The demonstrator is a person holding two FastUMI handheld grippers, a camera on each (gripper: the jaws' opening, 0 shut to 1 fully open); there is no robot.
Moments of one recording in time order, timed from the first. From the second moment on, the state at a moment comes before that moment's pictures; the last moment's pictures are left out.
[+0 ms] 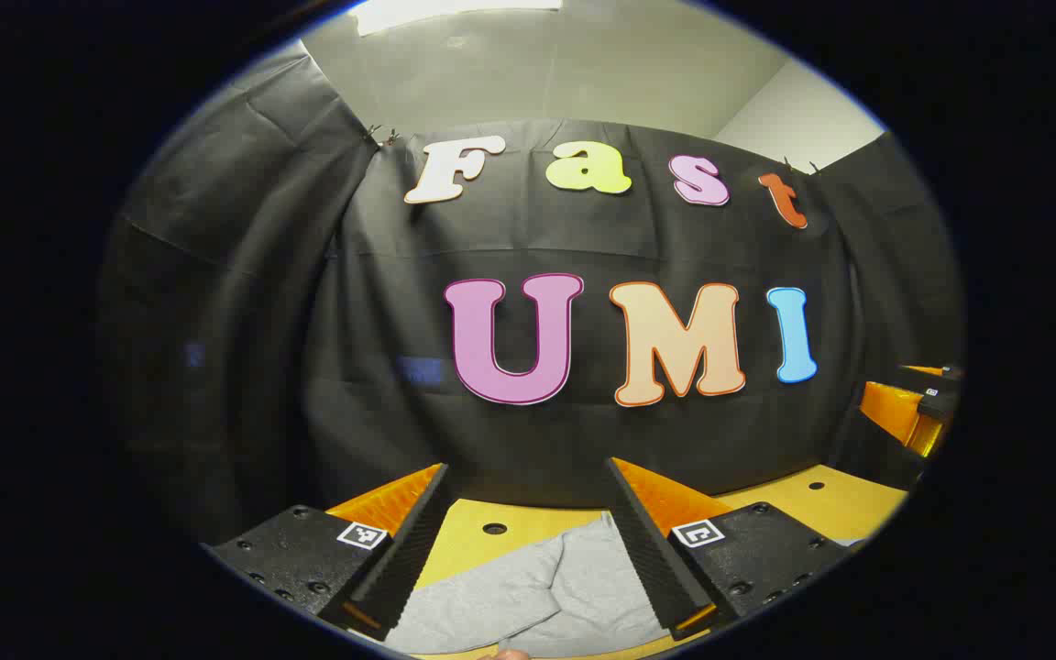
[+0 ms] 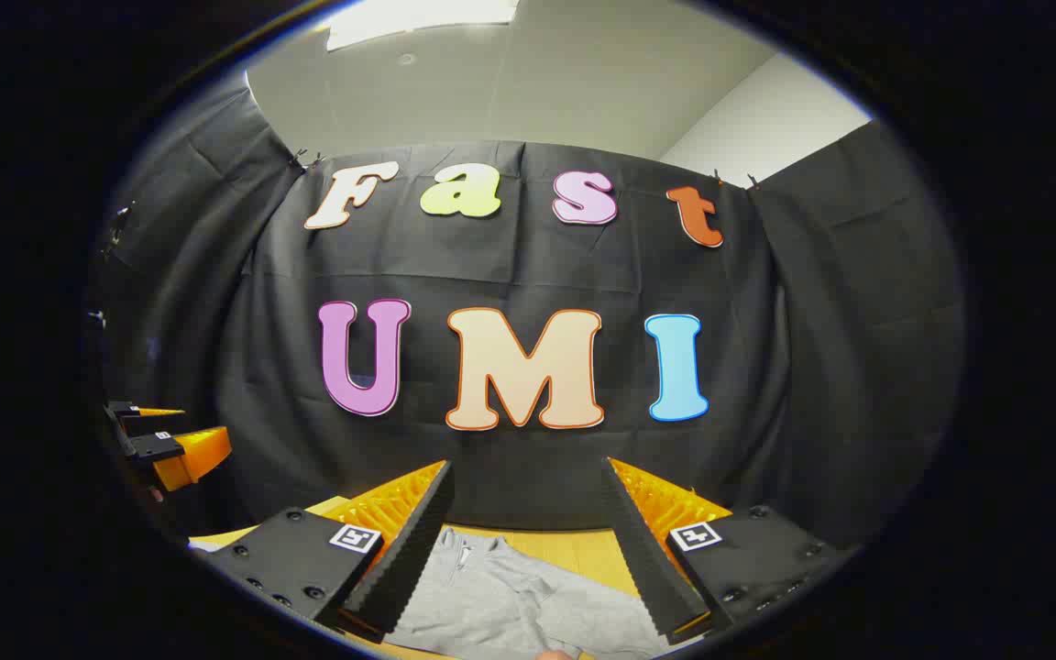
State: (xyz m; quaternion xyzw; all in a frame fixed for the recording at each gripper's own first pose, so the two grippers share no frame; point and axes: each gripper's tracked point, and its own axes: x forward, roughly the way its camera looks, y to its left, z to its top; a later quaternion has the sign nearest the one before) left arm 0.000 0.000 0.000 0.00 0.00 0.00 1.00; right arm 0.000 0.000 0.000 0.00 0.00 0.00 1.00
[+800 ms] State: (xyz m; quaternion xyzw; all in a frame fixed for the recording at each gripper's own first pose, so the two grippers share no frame) left arm 0.007 -0.003 -0.009 0.01 0.00 -0.01 1.00; right arm 0.007 0.001 -0.012 0.00 0.01 0.00 1.00
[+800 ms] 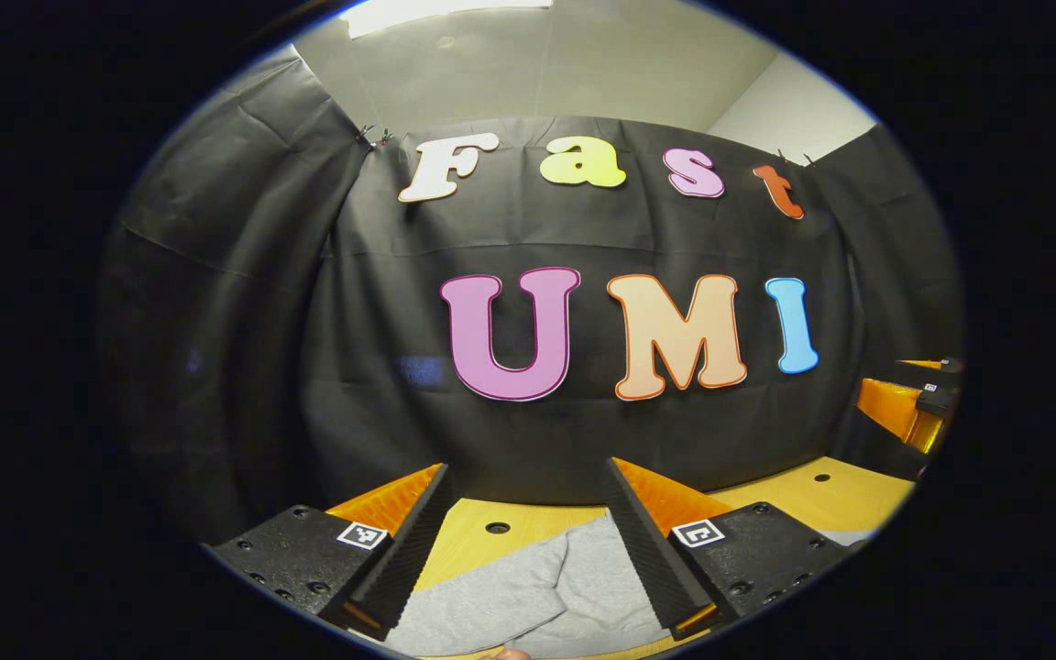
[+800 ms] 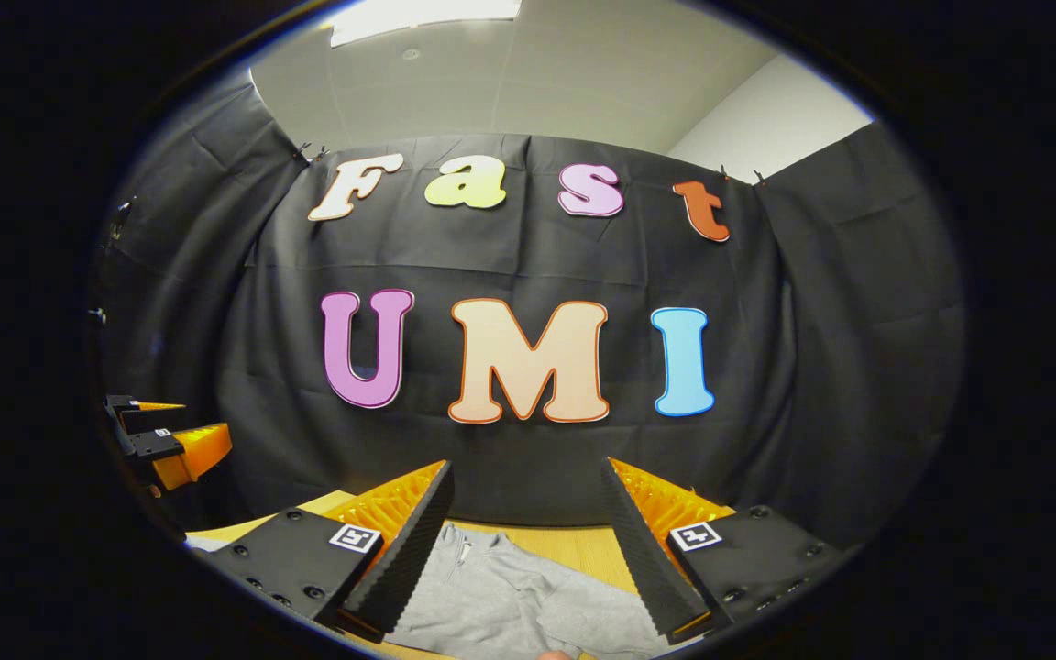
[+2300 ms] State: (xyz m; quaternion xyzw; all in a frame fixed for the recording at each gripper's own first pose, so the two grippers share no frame) left arm 0.019 -0.039 -0.009 0.02 0.00 -0.04 1.00; right arm -0.007 -0.220 -0.112 -0.07 0.16 -0.15 0.97
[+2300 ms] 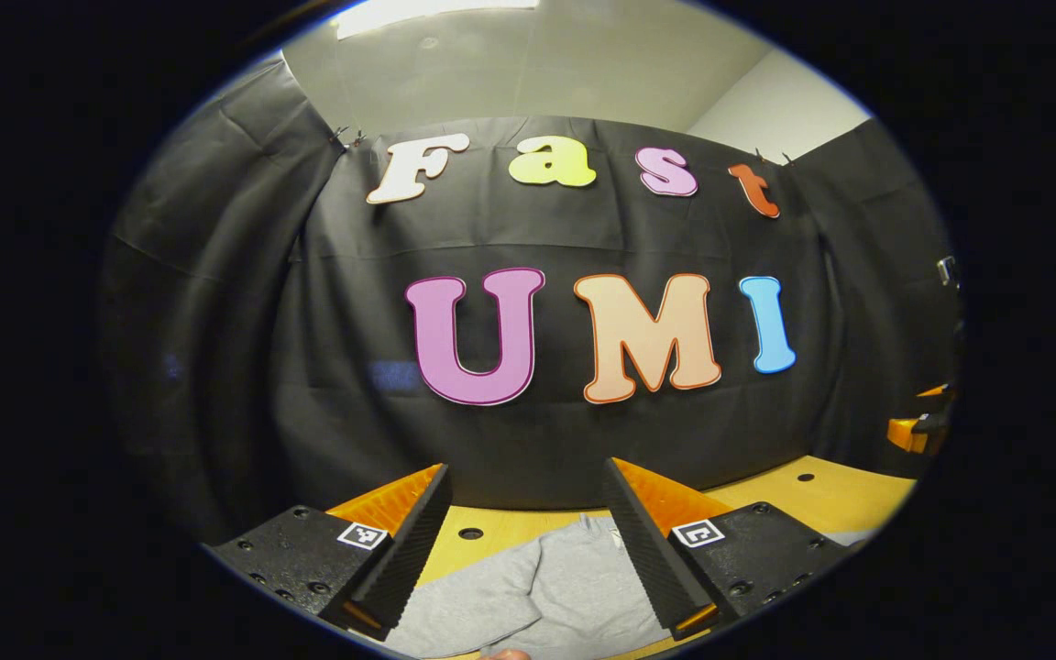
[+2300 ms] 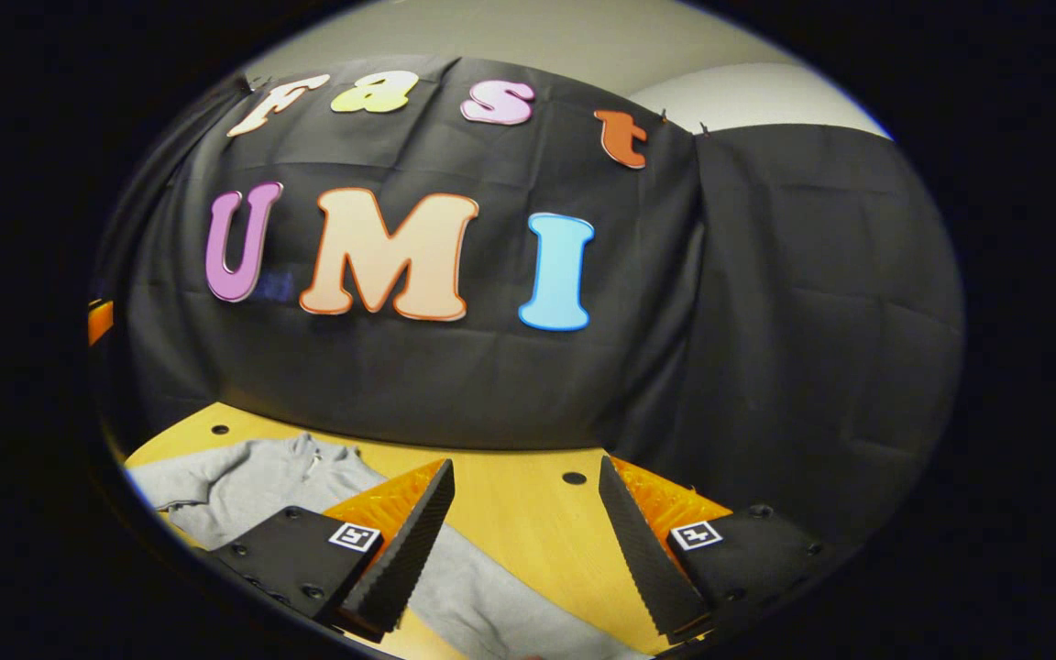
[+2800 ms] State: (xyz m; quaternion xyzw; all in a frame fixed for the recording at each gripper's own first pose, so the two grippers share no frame) left arm 0.023 -0.054 -0.023 0.02 0.01 -0.06 1.00; right arm -0.083 -0.290 -0.214 -0.09 0.32 -0.17 0.93
